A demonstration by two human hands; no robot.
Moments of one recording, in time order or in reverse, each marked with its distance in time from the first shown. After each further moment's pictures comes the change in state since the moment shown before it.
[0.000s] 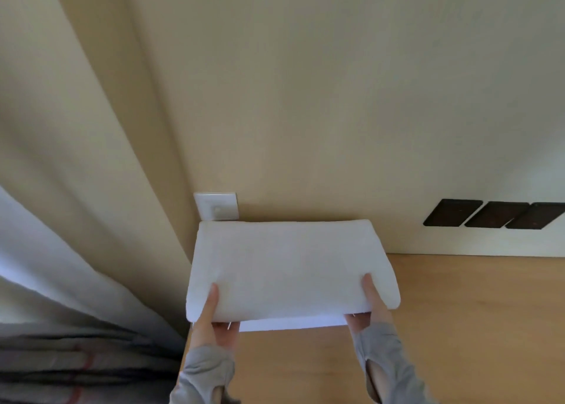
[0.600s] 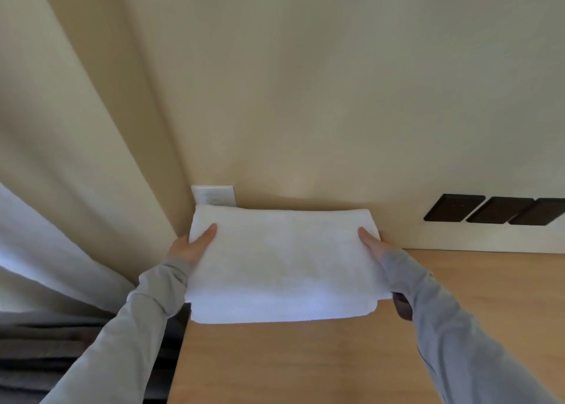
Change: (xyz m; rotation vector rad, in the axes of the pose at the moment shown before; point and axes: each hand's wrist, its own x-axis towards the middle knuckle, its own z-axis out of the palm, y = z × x) left_hand 0.054 0.094 0.064 1.268 0.077 0.173; right_hand 0.057 -0.084 0.053 -1.173 -0.099 -0.122
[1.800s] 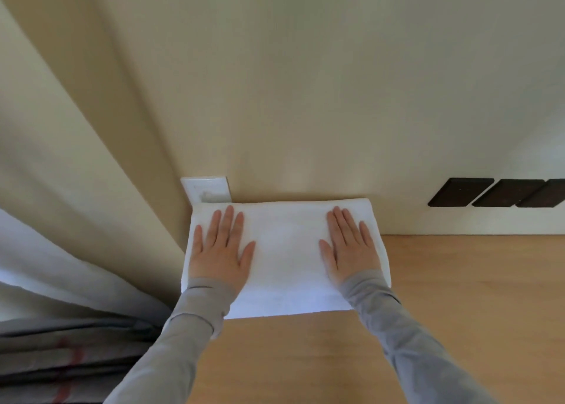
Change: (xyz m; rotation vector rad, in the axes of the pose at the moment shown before) left_hand 0.001 -0.044 0.067 1.122 0.244 0.768; right_hand -0.002 0.050 0.061 -1.113 0.276 -0.756
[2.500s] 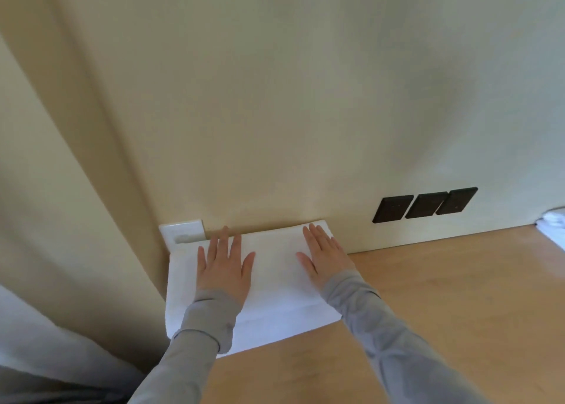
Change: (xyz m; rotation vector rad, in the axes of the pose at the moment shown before) left_hand 0.005 0.039 -0.073 -0.163 -0.018 0.051; right_hand -0.012 -0.021 -0.077 0.079 -0.074 0.045
